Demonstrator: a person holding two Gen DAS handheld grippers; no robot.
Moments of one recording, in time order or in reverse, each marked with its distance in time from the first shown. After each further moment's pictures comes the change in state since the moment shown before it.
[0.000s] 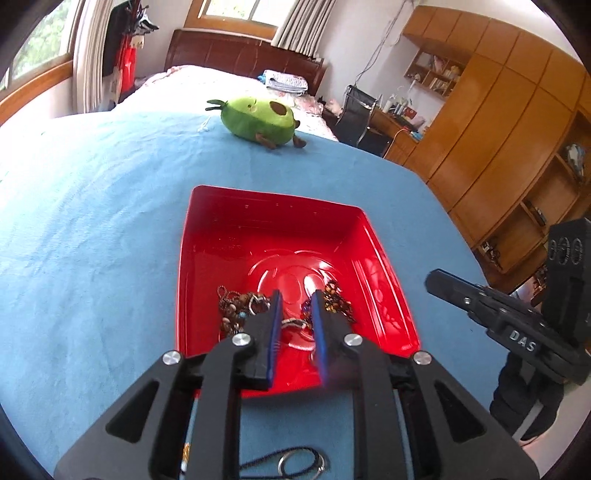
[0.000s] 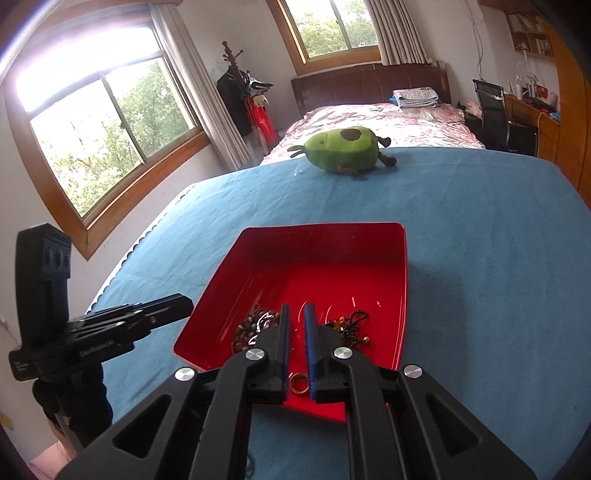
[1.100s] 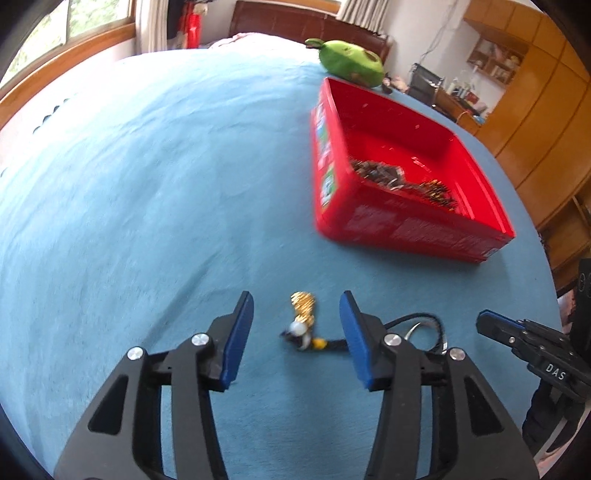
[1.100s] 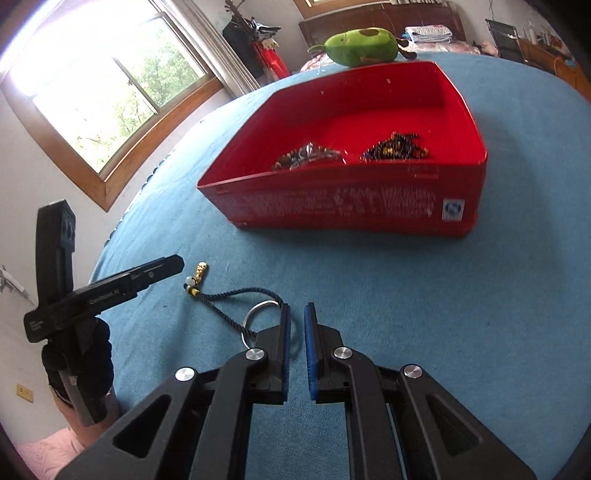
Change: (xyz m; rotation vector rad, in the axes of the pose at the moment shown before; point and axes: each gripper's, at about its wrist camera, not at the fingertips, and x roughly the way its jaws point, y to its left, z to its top) left arm -0.028 0.087 -0.133 -0.130 0.115 0.231; right arm 0.032 0.032 -0.145 0.063 0.225 0.101
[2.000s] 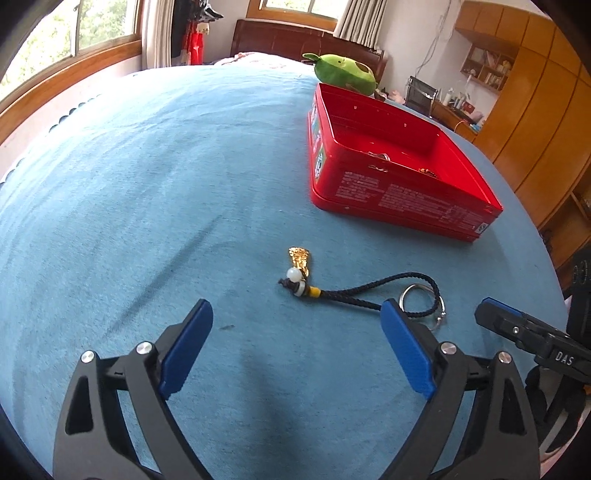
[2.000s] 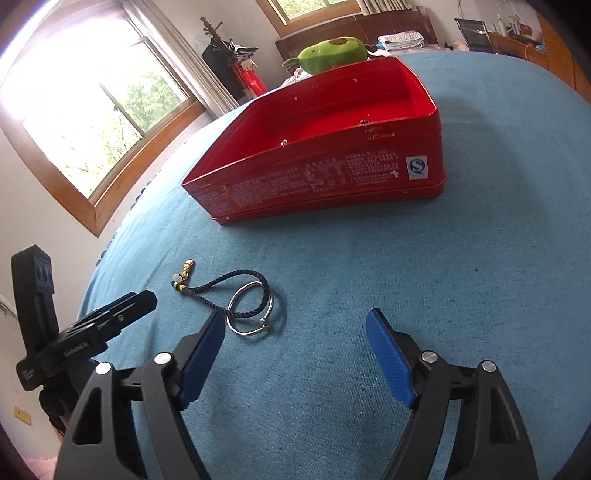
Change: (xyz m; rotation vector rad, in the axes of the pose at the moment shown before) left arm -0.029 -0.009 -0.044 0.030 -0.098 0.011; right arm -0.005 -0.010 -0.035 0.081 -0.094 -0.032
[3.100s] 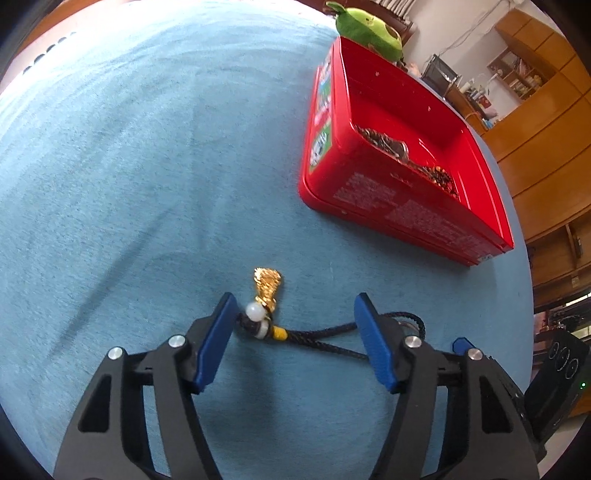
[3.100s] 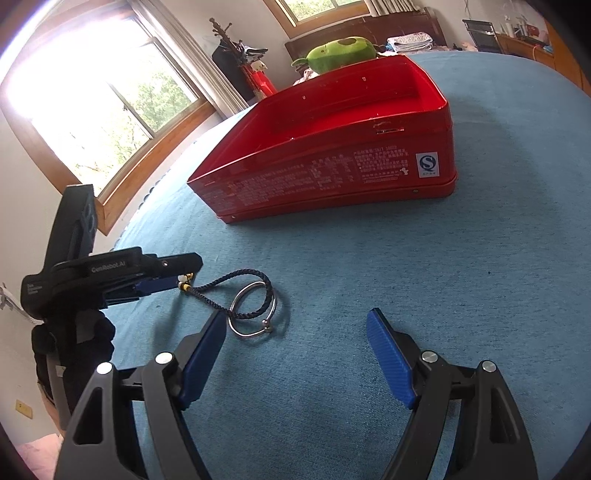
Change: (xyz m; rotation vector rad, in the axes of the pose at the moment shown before) left arm 0.061 -0.009 0.045 -0.167 0.258 -0.090; right arm 0.003 -0.003 -0.002 -0.018 -0.012 0.045
